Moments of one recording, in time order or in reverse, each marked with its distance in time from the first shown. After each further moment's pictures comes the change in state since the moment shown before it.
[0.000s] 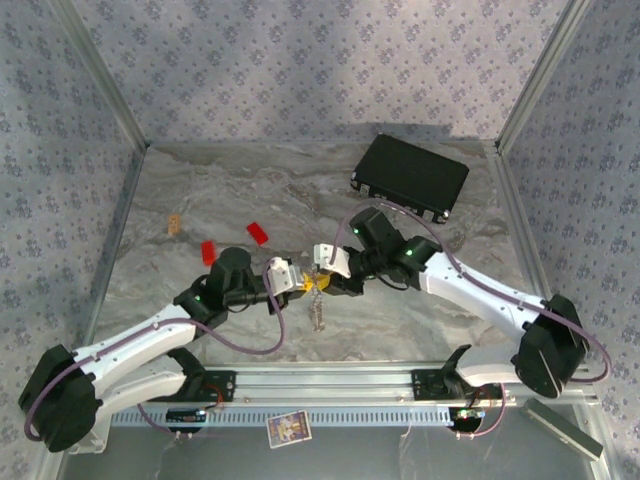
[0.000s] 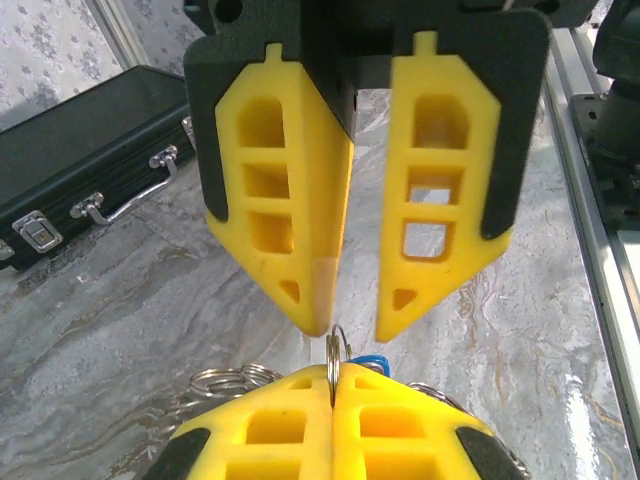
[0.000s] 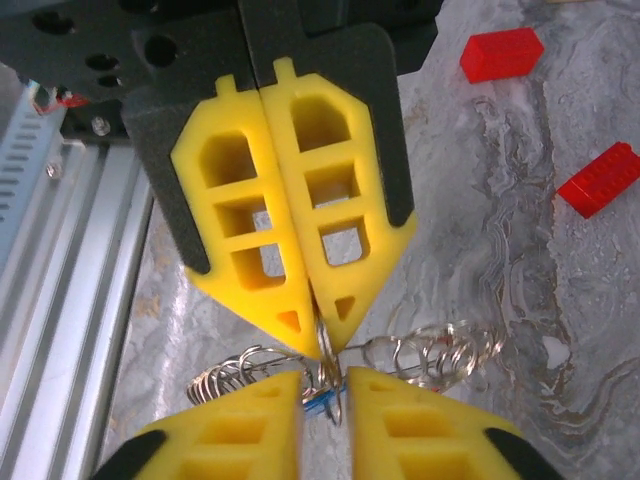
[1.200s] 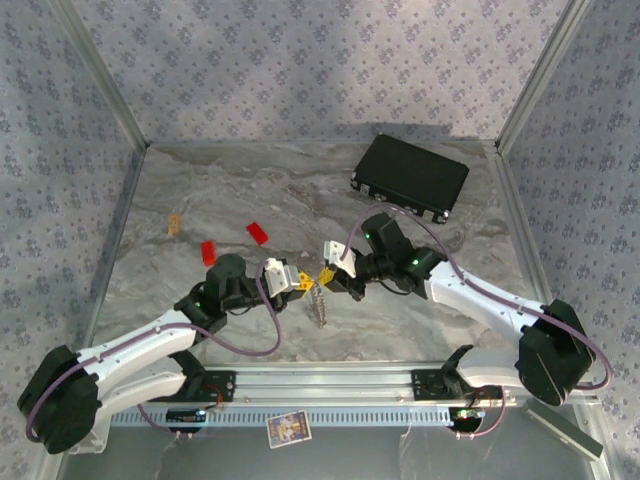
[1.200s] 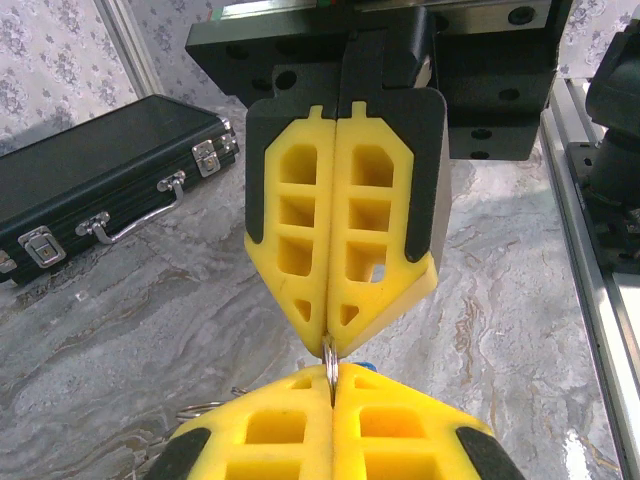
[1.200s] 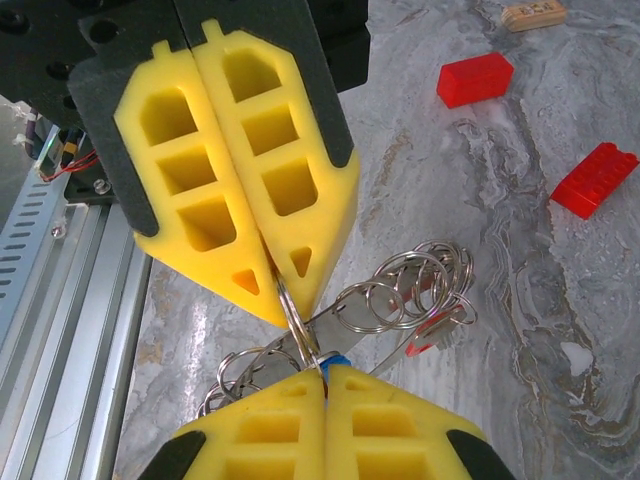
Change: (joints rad) left arm 0.000 -0.011 -0.081 0.167 0.017 -0.094; right arm -0.037 -0.016 -0.127 0.202 -0.066 0.124
